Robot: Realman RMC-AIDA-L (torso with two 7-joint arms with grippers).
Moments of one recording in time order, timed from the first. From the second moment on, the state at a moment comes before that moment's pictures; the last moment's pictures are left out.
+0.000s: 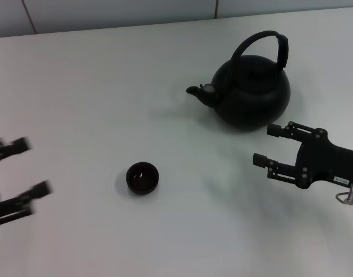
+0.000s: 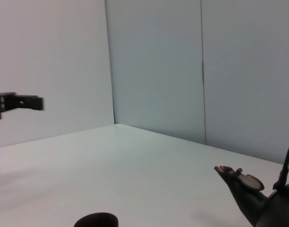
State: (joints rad) left arm -0.23 -1.91 0.83 0.46 1.59 1.83 -0.88; right arm 0.33 2.08 -0.39 -0.43 -2.02 -1.61 0.80
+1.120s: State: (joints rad) left arm -0.18 -1.94 0.79 0.53 1.82 1.76 -0.78; right arm 0.31 2.08 -0.39 -0.34 -1.91 -1.62 0.71
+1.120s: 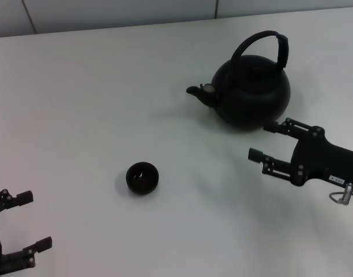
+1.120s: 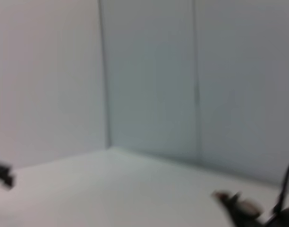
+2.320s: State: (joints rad) left arm -0.18 -1.96 0.77 0.52 1.82 1.74 -0.78; right arm 0.44 2.08 -0.39 -0.04 -1.30 -1.26 0.33
